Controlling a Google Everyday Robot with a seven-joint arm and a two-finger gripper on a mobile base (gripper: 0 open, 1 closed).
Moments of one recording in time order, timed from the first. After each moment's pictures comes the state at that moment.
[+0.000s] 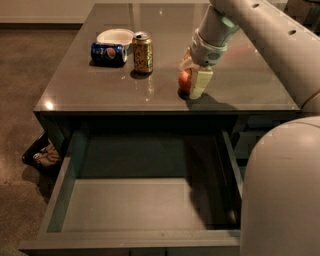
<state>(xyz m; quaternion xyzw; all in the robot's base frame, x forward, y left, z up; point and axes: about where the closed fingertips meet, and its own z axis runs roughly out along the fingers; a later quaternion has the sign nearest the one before) 0.686 -0.107 0.855 -0.77 0.62 0.02 0.17</state>
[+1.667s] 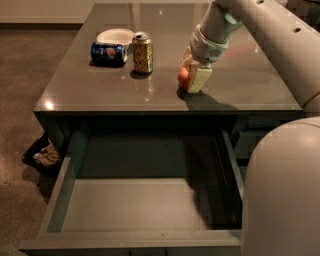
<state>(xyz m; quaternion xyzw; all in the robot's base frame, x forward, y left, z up) 0.686 -0.104 0.865 -0.77 0.61 0.02 0.18</state>
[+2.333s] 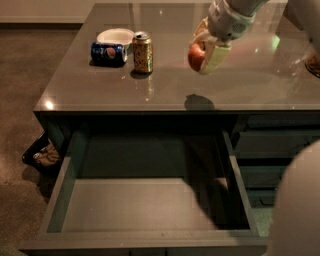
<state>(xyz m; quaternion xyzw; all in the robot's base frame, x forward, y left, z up) 0.657 -0.123 0.947 -0.77 0.60 0.01 0.24</state>
